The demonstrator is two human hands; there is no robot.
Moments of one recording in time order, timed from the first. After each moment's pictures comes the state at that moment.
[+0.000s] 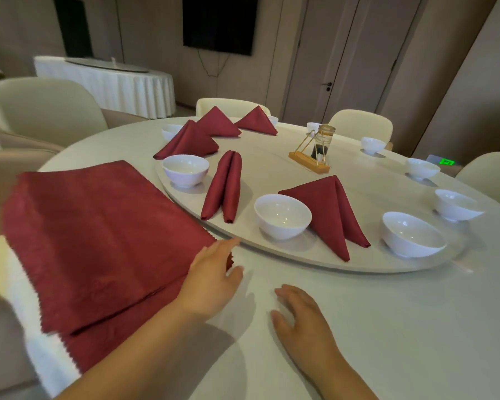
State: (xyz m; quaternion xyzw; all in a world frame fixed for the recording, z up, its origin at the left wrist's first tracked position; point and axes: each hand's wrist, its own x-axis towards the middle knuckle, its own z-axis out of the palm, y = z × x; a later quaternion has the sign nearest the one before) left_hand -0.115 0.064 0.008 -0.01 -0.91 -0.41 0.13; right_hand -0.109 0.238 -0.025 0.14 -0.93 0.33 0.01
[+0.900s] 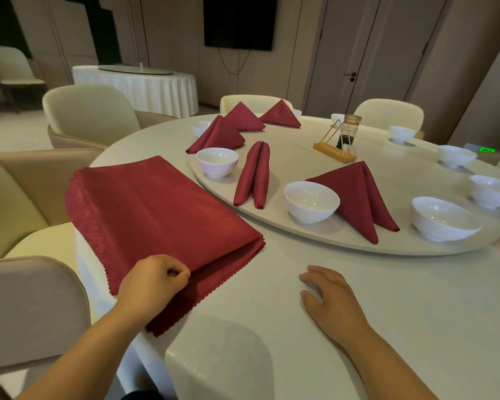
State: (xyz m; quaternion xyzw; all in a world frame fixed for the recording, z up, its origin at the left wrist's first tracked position) left_hand -0.034 -0.031 0.005 0.14 -0.93 -0.32 0.14; right_hand -0.105 0.237 -0.031 0.20 -0.94 0.28 0.06
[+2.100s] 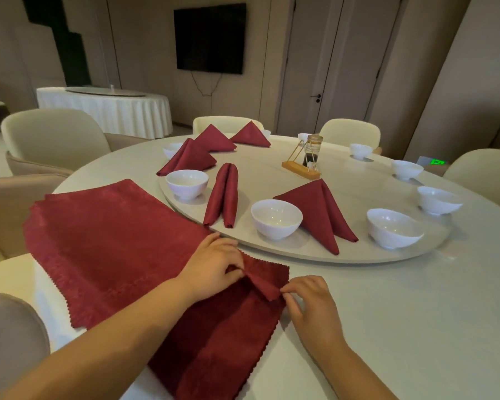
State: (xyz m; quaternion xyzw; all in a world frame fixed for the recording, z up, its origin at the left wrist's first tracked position) left_hand -0.122 0.041 0.018 -0.24 -0.94 -0.14 0.19; right_hand -0.103 0.249 -0.028 0.23 -0.88 0.31 0.29
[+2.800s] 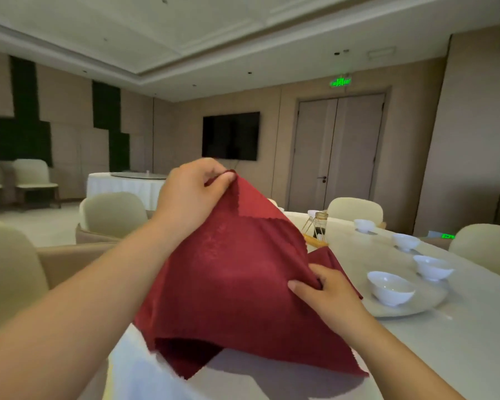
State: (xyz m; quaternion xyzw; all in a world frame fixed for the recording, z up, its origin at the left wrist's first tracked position) left_hand 0.051 0.014 0.243 -0.10 -0.80 -0.32 0.50; right_hand 0.028 0.216 0.148 0.25 -0.82 0.50 0.15
